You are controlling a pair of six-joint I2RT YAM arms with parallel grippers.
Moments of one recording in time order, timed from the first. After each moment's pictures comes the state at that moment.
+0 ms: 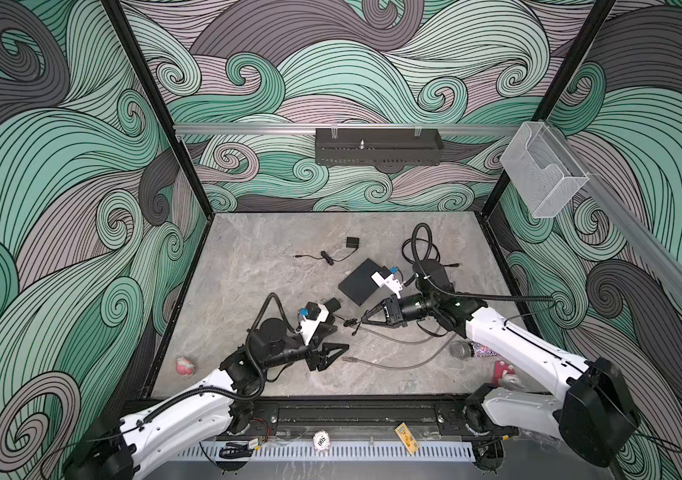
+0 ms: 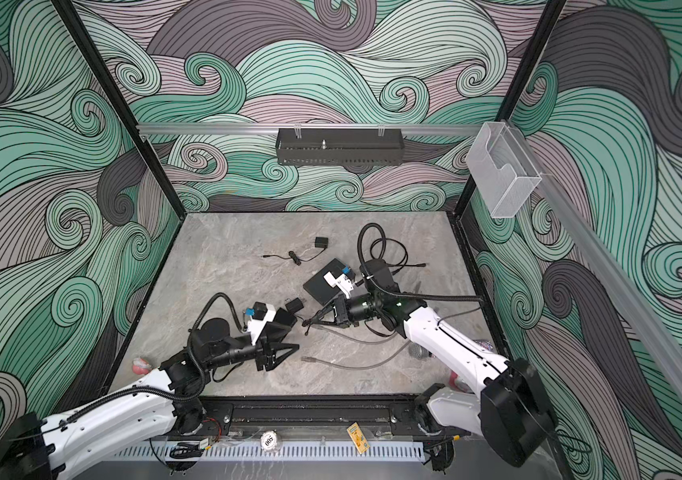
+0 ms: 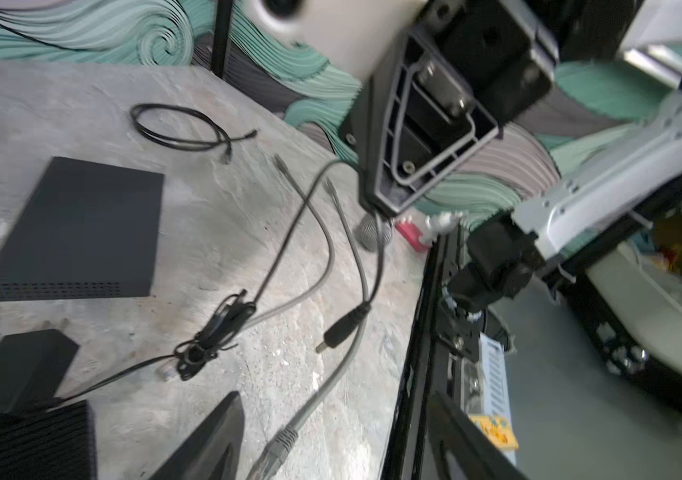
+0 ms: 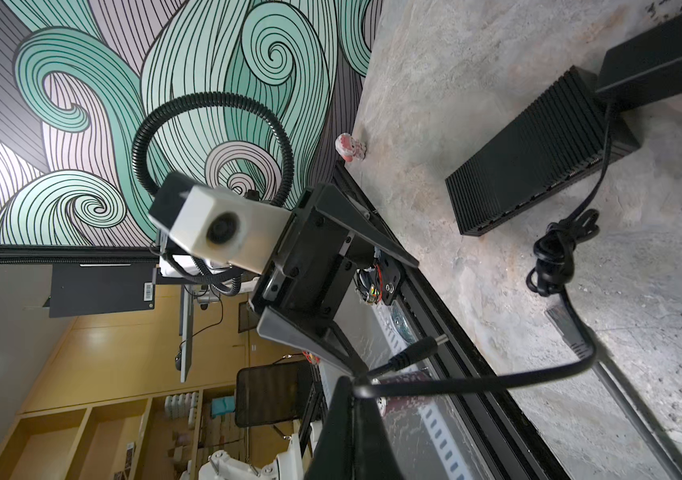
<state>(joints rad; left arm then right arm) -0.83 0.80 0.26 0.25 0.40 -0.22 0.58 1.22 0.77 -0.21 -1.02 0.73</state>
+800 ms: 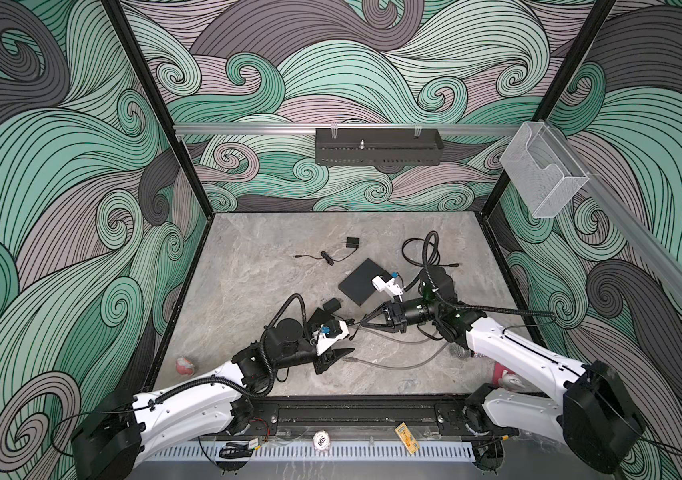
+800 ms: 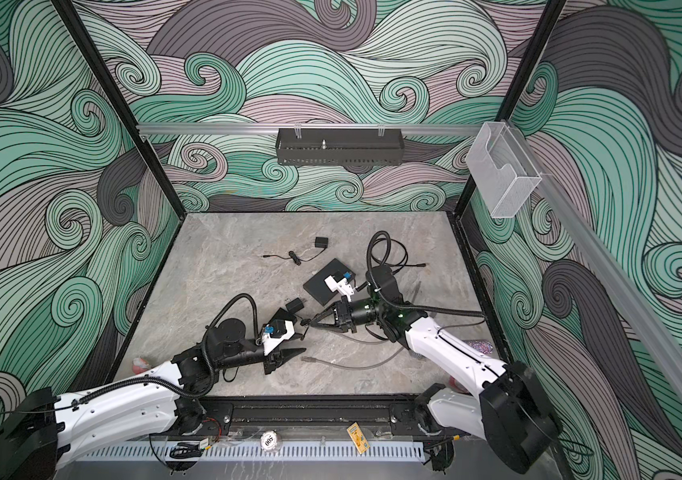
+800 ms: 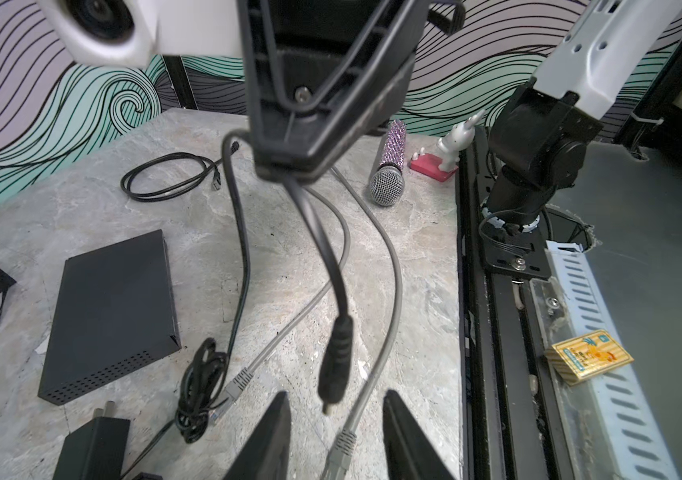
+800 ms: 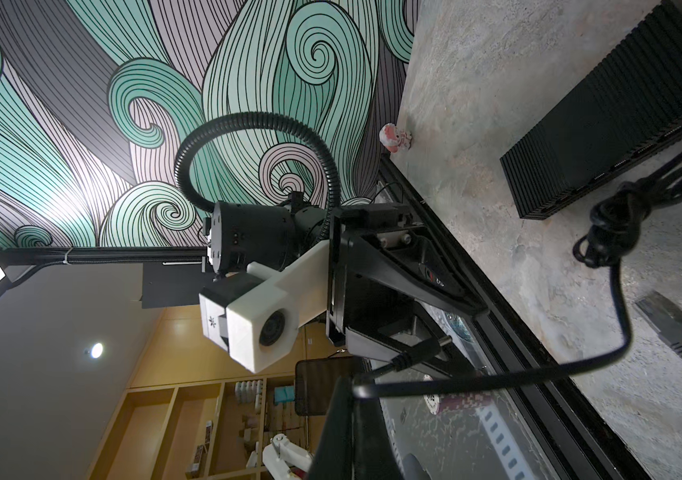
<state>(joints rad) -0.91 0.87 0.30 0.24 0.32 0.14 0.58 1.20 0.65 0.12 -1.11 1.03</state>
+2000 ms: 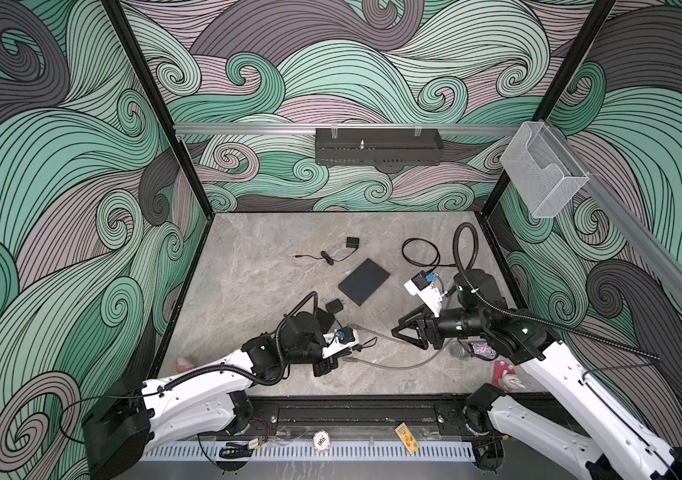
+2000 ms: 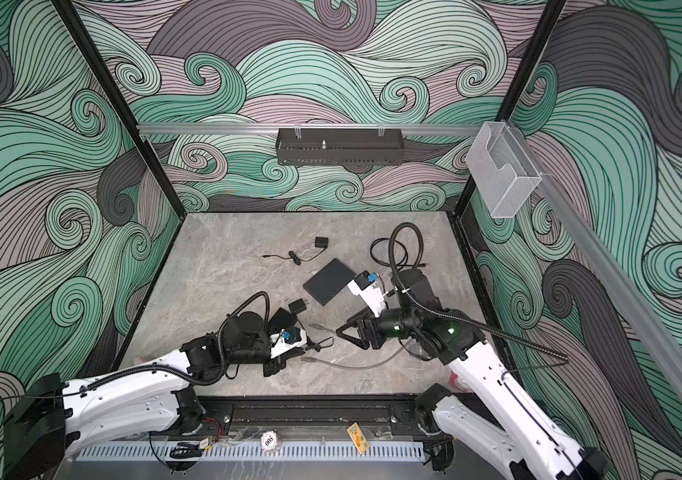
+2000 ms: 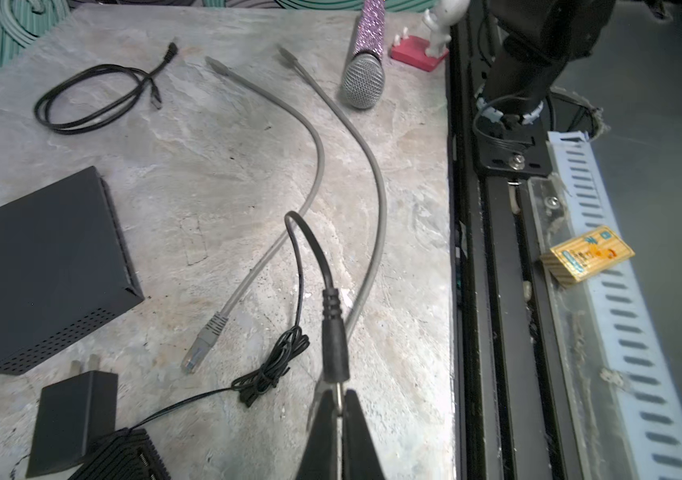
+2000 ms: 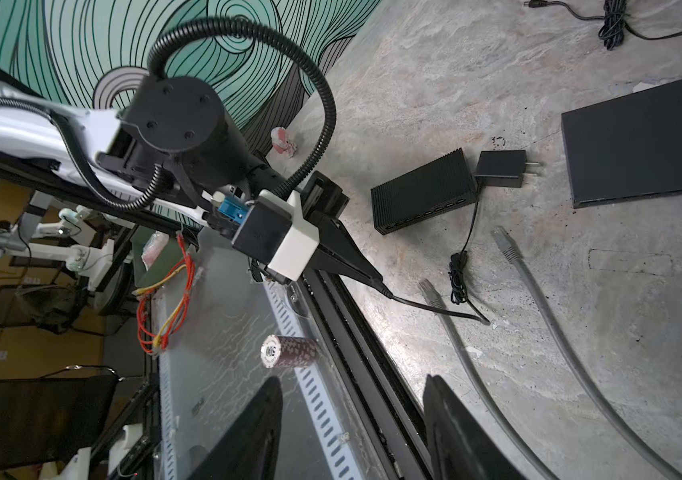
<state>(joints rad) -0.94 1.01 0.45 -0.09 0.34 0.34 0.59 0.83 0.90 -0.82 -0.68 0.12</state>
